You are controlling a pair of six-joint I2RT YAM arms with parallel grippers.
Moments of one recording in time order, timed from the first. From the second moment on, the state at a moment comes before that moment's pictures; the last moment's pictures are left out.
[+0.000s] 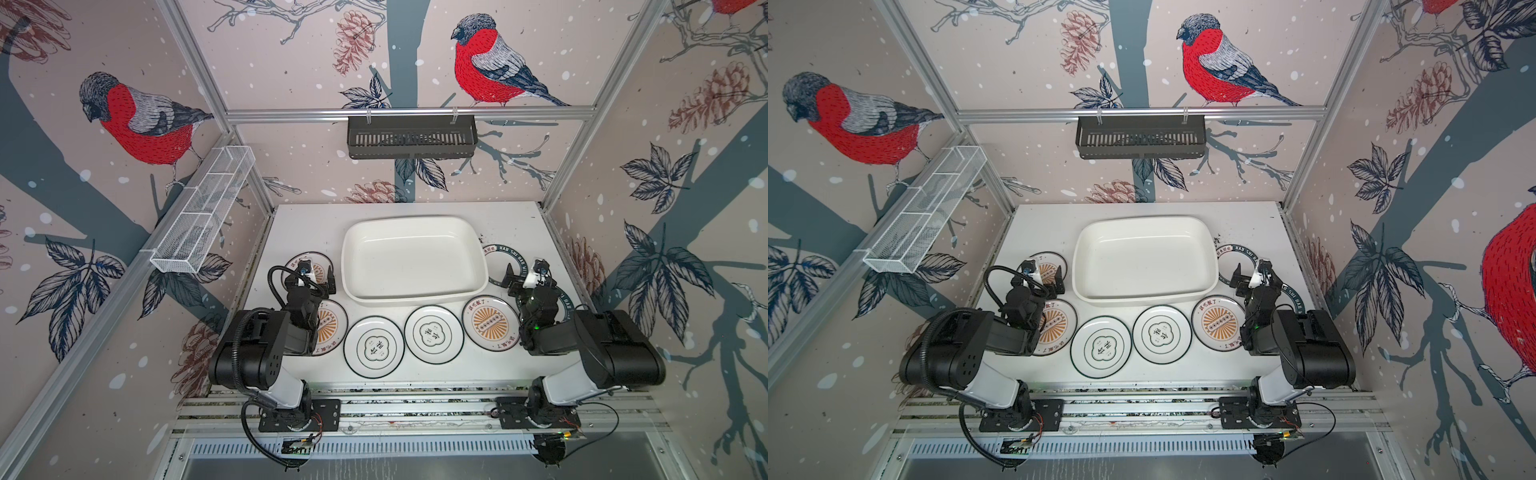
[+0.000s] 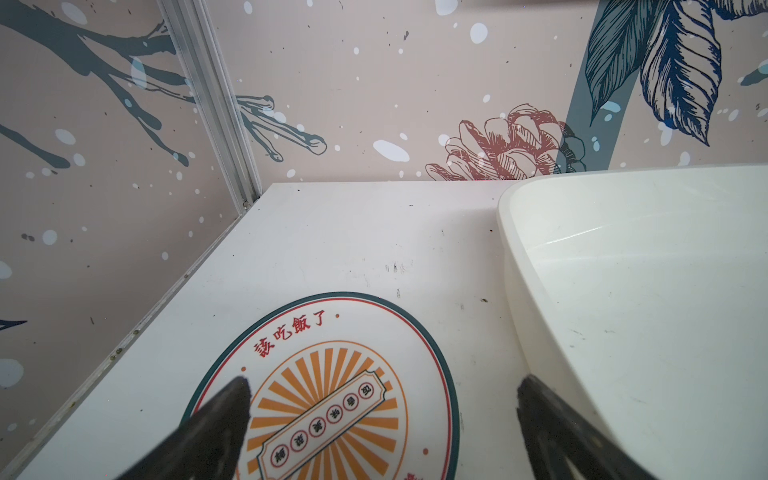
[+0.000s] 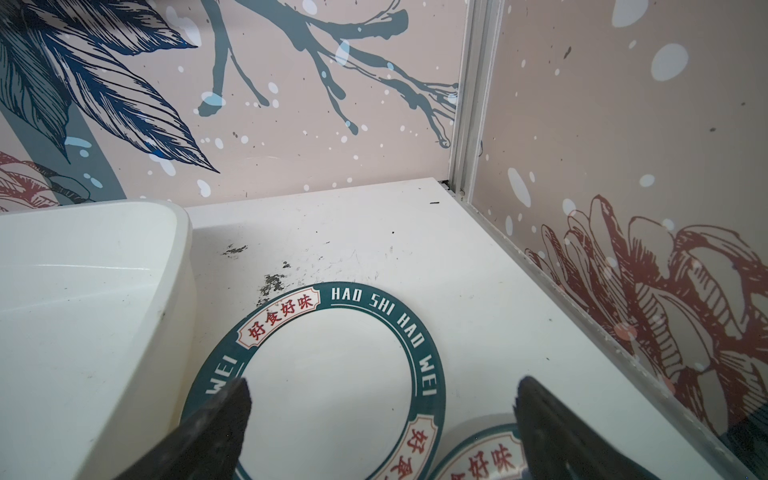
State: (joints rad) left arm -0.05 1.56 0.22 1.21 -0.11 0.02; right arm 0.02 1.53 0.19 1.23 0.19 0.03
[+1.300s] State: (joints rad) left arm -0.05 1.35 0.24 1.08 -0.12 0.02; right arm 0.05 1.40 0.35 0.98 0.30 0.06
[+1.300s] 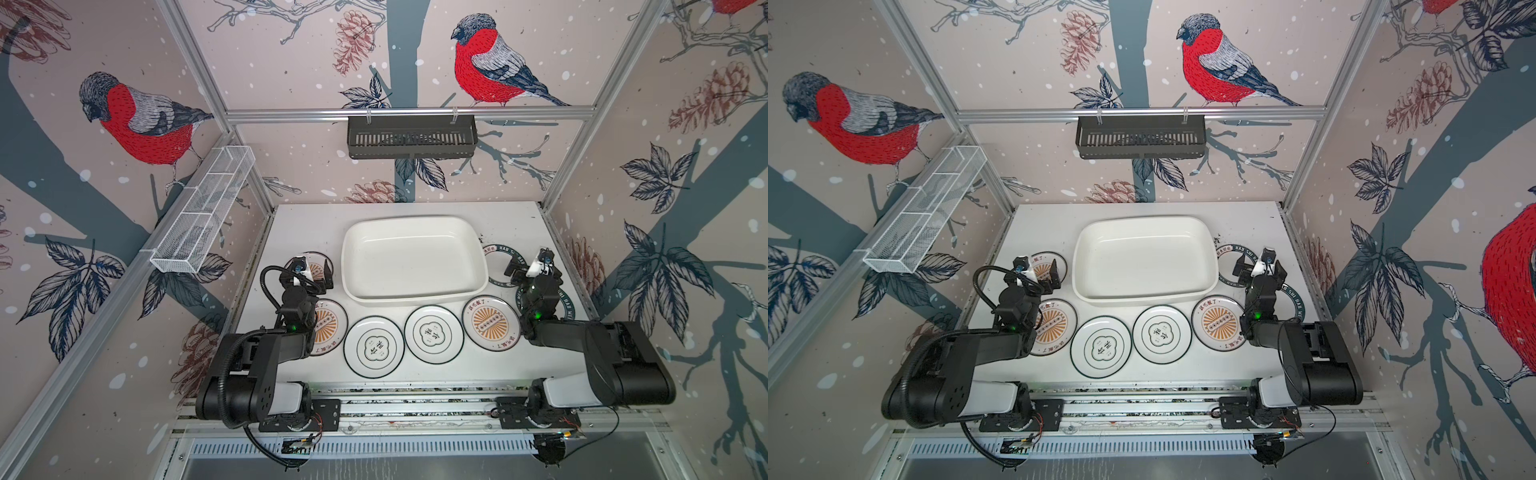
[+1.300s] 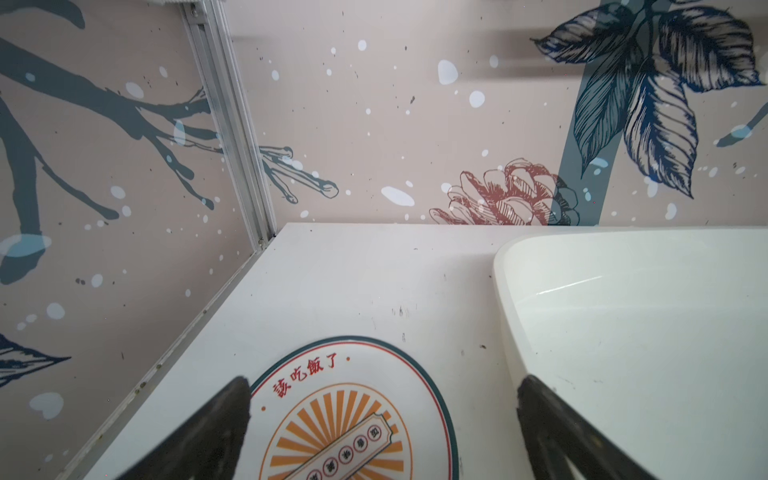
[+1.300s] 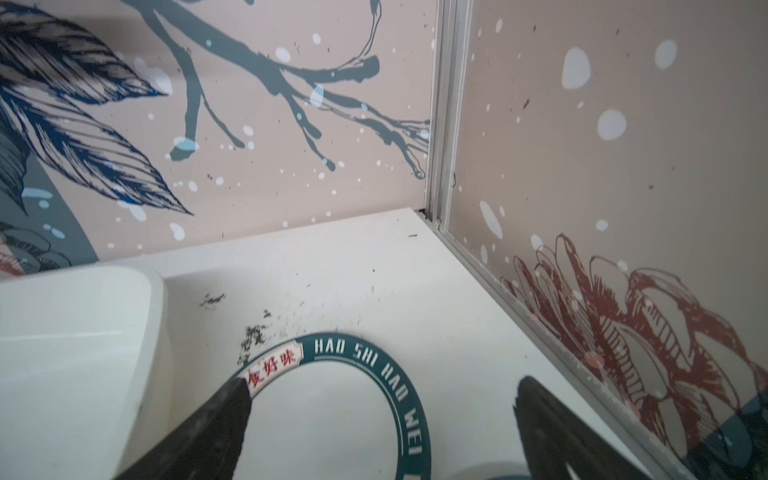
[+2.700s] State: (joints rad) left arm -0.08 1.14 0.96 -0.41 0.24 0.24; right arm -0.39 1.56 0.91 -0.16 -0.49 0.42
